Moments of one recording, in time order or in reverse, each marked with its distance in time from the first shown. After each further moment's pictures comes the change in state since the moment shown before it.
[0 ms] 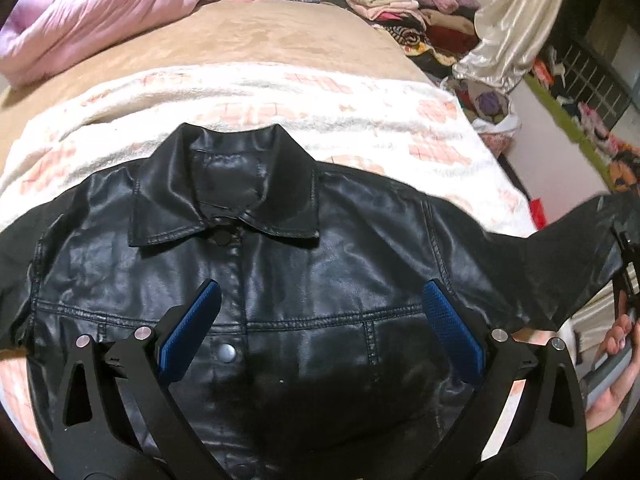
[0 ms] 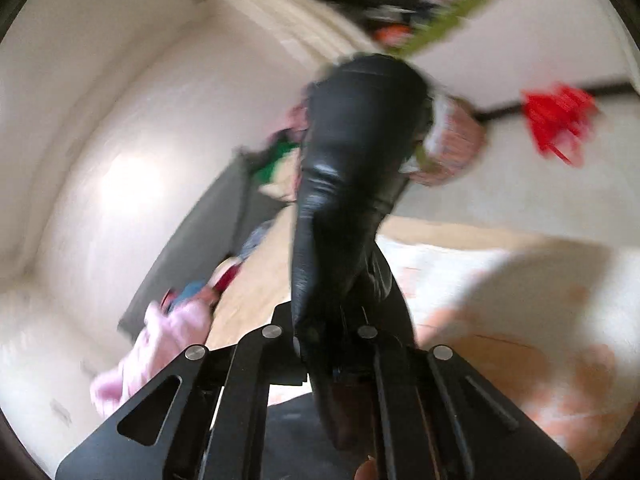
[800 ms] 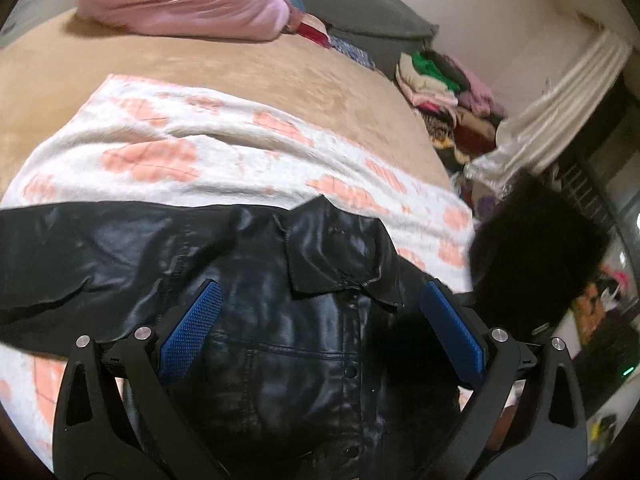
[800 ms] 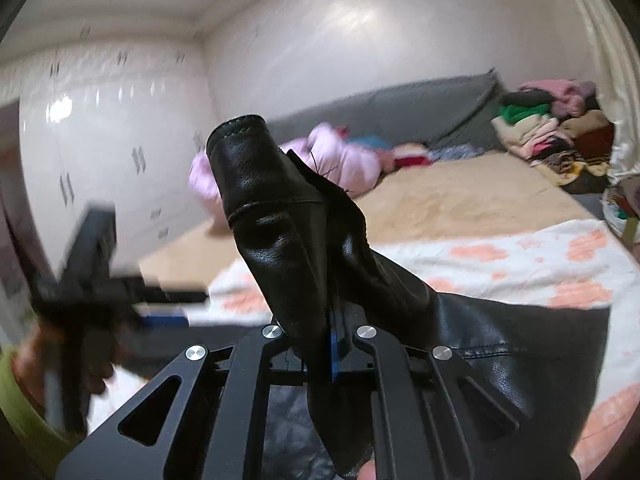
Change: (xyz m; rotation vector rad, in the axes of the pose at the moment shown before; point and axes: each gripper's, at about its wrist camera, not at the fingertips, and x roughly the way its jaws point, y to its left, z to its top) left arm -0.110 0.184 0.007 -0.316 -0.184 -0.127; right arm 0.039 0.284 -0.235 -0.722 0.412 0.484
